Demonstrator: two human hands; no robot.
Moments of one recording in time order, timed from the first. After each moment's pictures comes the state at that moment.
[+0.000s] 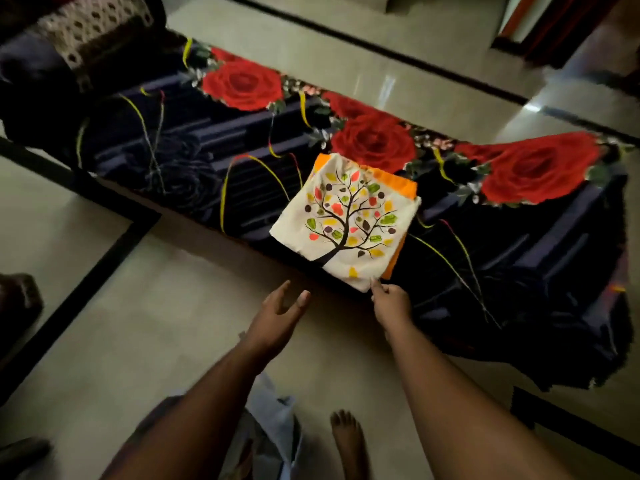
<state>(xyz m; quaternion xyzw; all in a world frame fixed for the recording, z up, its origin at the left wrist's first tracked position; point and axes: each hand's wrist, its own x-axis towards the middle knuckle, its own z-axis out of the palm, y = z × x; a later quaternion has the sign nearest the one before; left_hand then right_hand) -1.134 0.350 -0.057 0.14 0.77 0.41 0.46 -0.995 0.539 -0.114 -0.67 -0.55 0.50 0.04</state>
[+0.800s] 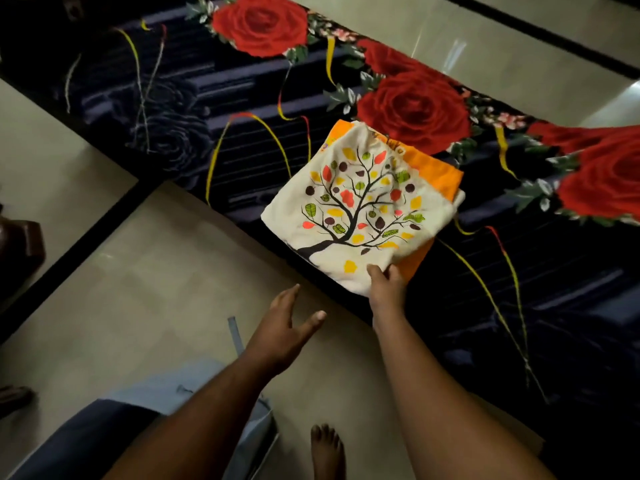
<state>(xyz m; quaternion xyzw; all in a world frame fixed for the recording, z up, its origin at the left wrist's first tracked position) -1.104 0.447 -0.170 0.17 0.85 0.30 0.39 -1.042 0.636 -0.247 -0.59 -0.45 0.65 0.15</state>
